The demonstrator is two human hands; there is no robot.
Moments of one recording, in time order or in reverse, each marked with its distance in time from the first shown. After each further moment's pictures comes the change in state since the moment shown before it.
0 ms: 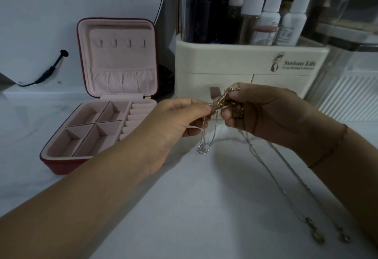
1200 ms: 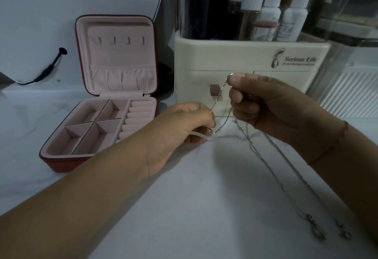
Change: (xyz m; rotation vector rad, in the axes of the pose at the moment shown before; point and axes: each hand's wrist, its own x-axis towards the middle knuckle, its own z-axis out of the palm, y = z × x) left_hand 0.001 -0.006 0.001 0.090 -0.185 -0.051; right_hand 0.000 0.000 -0.003 -0.071 0.025 -0.123
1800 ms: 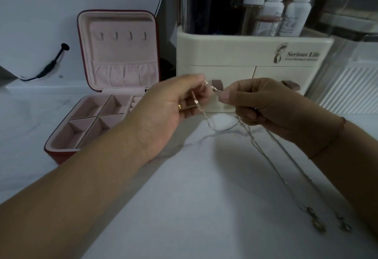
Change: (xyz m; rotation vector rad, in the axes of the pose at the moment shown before) left_hand 0.000 0.015 -0.007 -0.328 0.115 0.154; right_hand -0.001 0.006 -0.003 -0.388 0.020 0.046
